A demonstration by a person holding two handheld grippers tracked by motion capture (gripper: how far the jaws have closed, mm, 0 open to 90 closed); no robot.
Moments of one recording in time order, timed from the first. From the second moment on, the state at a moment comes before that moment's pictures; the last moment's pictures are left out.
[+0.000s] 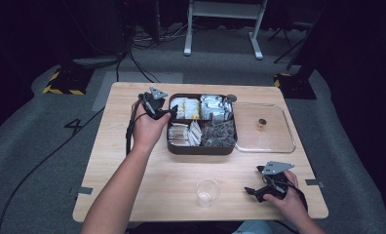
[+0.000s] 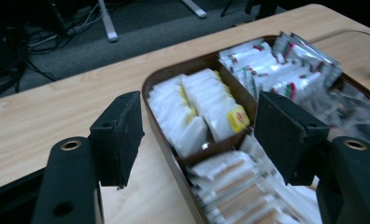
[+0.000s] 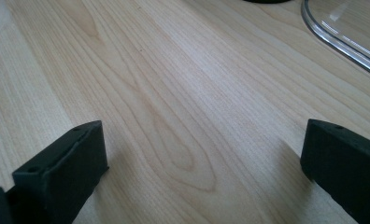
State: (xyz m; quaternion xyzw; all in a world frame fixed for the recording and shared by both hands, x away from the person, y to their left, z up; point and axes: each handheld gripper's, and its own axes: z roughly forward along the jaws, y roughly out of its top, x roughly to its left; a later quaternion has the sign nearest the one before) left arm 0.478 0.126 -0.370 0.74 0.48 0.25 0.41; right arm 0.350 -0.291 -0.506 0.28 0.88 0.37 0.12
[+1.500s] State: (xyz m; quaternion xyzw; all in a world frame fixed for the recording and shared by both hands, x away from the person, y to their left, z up) left arm 0.568 0.056 -0.434 0.81 0.49 0.12 0.31; right arm 0.349 -0.292 -0.506 0.27 0.88 0.37 0.11
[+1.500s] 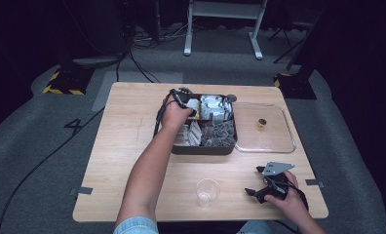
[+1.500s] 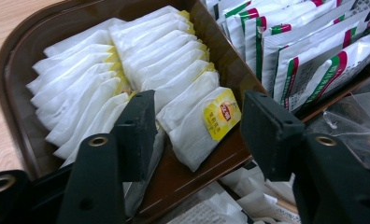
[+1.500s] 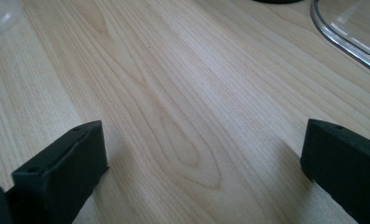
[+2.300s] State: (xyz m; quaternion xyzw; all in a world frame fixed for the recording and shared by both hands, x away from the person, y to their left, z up) left arm 0.579 0.043 -0.450 0.84 0.47 0.11 0.27; right arm 0.346 -0.290 -0.506 0.26 0.89 0.37 0.11
